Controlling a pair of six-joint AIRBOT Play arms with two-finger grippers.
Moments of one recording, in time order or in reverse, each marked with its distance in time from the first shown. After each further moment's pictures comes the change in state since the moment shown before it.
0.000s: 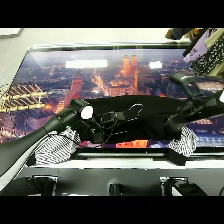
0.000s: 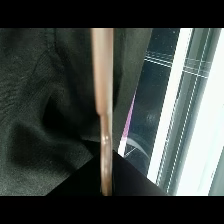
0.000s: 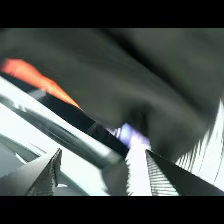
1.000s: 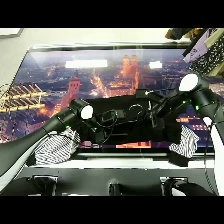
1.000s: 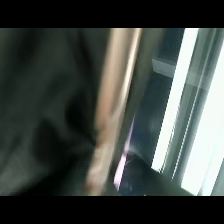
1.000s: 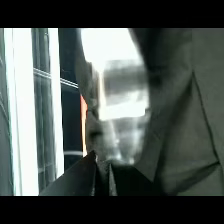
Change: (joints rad) left arm 0.000 0.001 0.000 -0.005 0.028 -0.061; right arm 0.062 -0.294 -0.008 0.267 -0.026 -0.629
